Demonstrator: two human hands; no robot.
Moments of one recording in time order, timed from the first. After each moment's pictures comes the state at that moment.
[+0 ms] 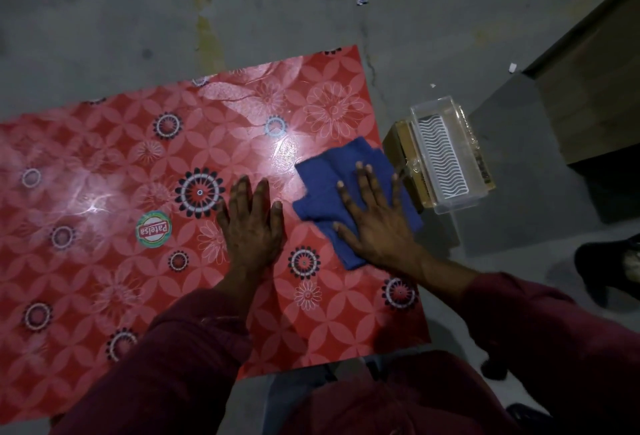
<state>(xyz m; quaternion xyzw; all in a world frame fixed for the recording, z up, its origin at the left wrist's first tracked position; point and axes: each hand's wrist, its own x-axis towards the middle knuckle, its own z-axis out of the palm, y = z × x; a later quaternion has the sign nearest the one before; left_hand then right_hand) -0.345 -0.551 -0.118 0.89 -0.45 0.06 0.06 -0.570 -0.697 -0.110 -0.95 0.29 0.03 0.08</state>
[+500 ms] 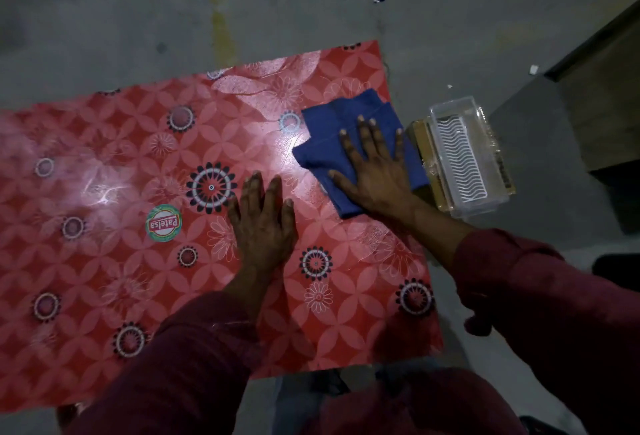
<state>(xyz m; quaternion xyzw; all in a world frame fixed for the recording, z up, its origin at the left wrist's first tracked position) -0.348 -0.551 -0.119 0.90 -0.43 0.05 0.07 -0.497 -0.760 -0.120 -0.94 0.34 0.03 0.06</state>
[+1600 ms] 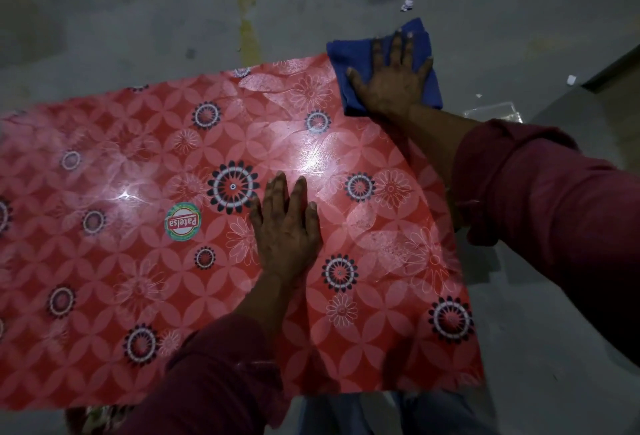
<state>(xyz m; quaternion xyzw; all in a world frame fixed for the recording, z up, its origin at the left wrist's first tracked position) -0.350 -0.551 -0.124 0.91 -0.41 0.02 0.08 -0.368 -0.885 -0.122 -0.87 0.47 0.01 0.13</state>
